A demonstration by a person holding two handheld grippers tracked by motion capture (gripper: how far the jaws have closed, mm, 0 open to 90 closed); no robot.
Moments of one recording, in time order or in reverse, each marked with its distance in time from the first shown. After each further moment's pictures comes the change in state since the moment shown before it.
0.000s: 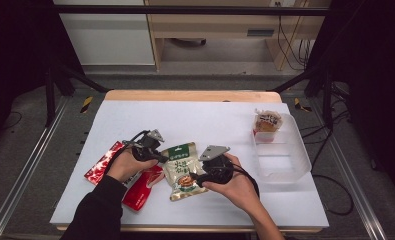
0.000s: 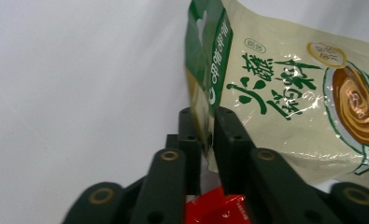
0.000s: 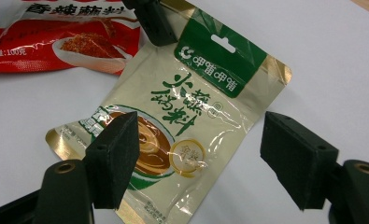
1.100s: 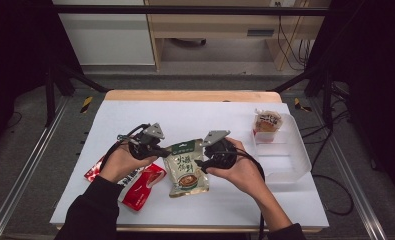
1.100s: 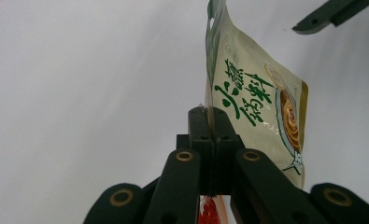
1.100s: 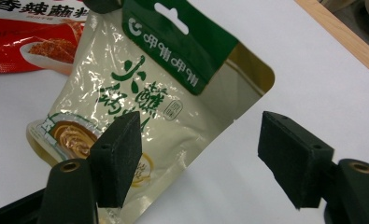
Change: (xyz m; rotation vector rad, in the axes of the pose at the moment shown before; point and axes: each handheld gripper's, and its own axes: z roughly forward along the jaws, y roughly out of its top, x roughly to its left) left arm -0.034 0.028 -0.055 -0.069 0.009 0.152; right arm -0.027 0.034 -0.016 0.071 -0.047 -0.081
